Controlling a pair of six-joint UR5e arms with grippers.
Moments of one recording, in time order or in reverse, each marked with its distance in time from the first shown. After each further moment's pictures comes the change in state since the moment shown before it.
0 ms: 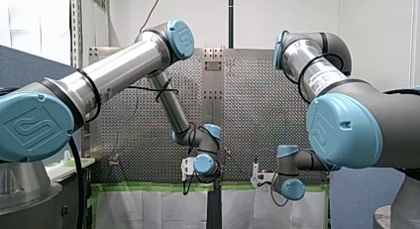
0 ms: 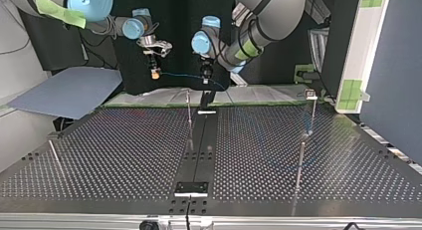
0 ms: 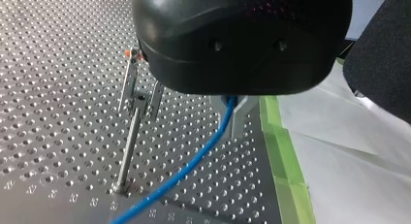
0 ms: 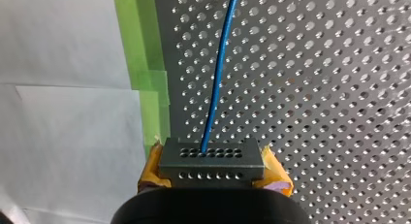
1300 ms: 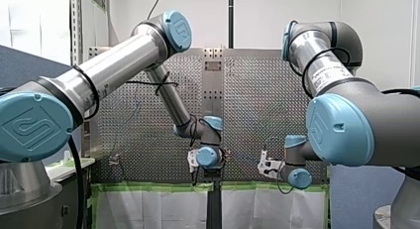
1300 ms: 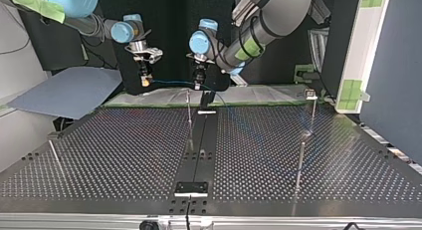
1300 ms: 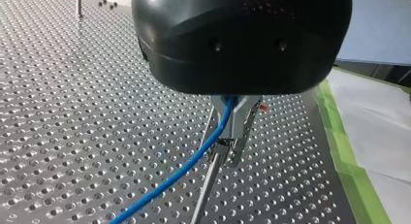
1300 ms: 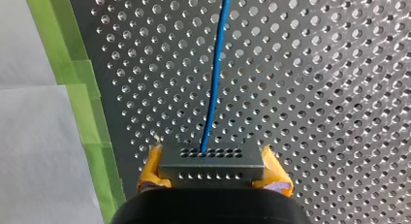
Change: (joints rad) left arm -0.004 0.055 0.000 0.085 0.069 -0.027; right arm -0.070 -0.071 0.004 -0.020 -0.061 0.096
